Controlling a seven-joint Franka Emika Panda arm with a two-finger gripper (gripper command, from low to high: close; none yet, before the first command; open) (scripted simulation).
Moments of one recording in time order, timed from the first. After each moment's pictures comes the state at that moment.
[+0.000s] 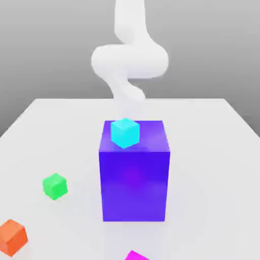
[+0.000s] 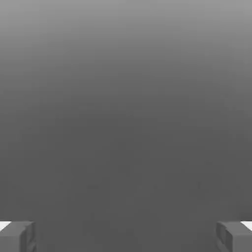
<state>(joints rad) -0.01 -0.71 0.00 -2.30 0.01 2.33 0.84</state>
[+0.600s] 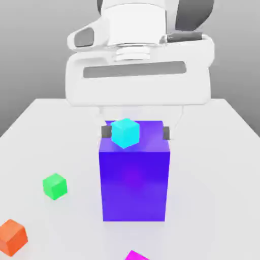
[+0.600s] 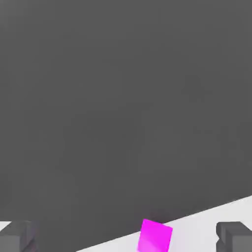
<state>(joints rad) -0.04 -0.05 0.06 -2.28 0.03 2.52 1.14</state>
